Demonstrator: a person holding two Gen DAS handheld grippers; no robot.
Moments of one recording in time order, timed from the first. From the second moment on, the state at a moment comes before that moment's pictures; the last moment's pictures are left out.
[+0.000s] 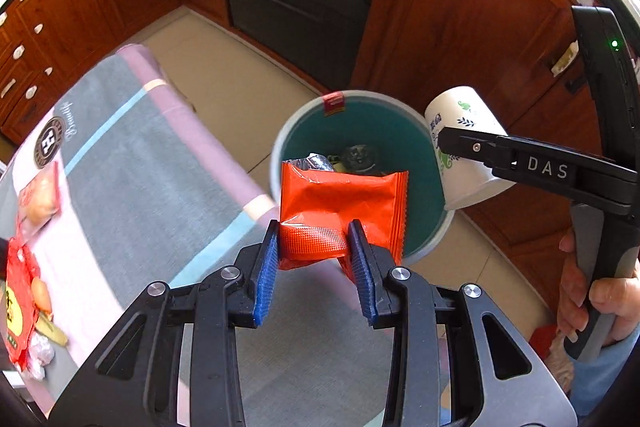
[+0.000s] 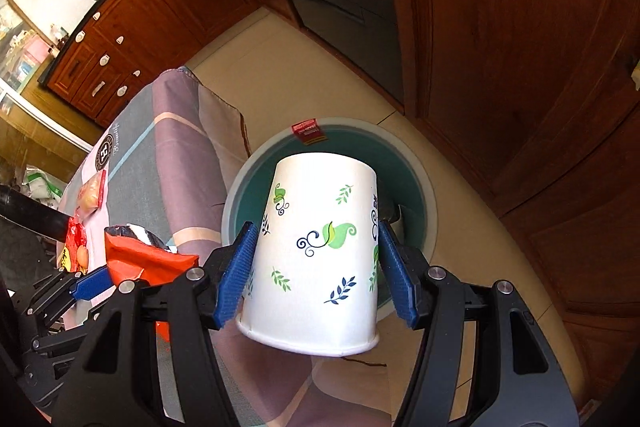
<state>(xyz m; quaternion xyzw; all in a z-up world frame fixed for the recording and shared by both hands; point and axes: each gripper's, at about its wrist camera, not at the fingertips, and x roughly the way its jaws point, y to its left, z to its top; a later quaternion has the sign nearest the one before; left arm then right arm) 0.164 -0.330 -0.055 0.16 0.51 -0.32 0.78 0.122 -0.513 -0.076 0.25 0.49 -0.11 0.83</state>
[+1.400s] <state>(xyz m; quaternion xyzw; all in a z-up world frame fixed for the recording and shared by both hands) 0.162 -0.311 -0.076 0.15 0.53 -0.32 0.77 0.144 -0.487 -0.110 0.22 0.57 -0.13 0.78</state>
